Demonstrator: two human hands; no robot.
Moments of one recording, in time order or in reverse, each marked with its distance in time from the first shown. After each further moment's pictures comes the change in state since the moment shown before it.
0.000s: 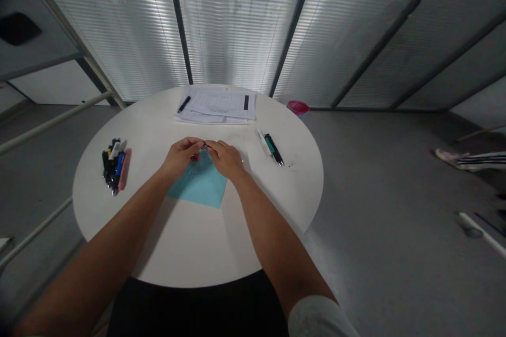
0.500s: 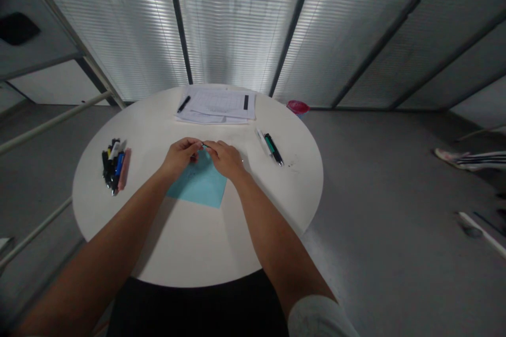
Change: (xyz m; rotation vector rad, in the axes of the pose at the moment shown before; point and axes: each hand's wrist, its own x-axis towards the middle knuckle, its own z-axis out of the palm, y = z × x) left_hand 0.004 -0.004 -0.003 0.110 0.035 0.017; right_hand 0.001 -0.001 -0.001 -0.005 -0.030 -0.001
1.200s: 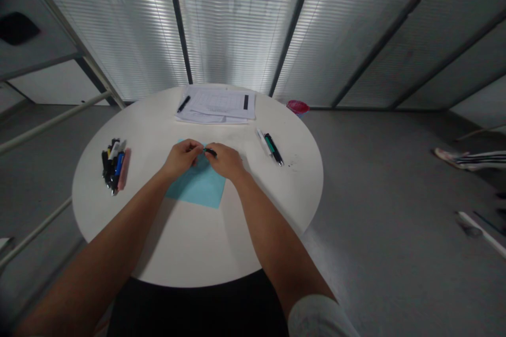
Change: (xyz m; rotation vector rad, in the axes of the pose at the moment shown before) left_hand 0.002 -0.010 -0.004 0.225 -0.021 0.058; right_hand 0.001 -0.003 0.001 -0.011 -0.046 0.033
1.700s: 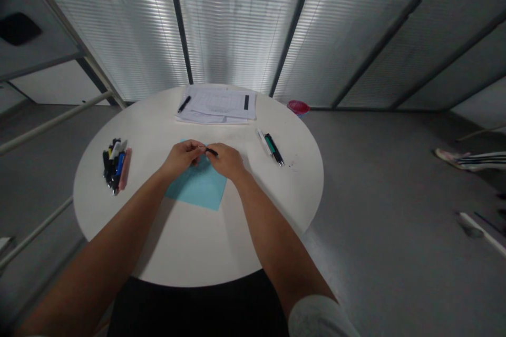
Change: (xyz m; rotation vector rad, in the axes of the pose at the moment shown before) left_hand -0.001 0.006 -0.002 -0.118 -0.102 -0.037; right_hand 0.000 0.001 -0.001 0.016 0.010 -0.024
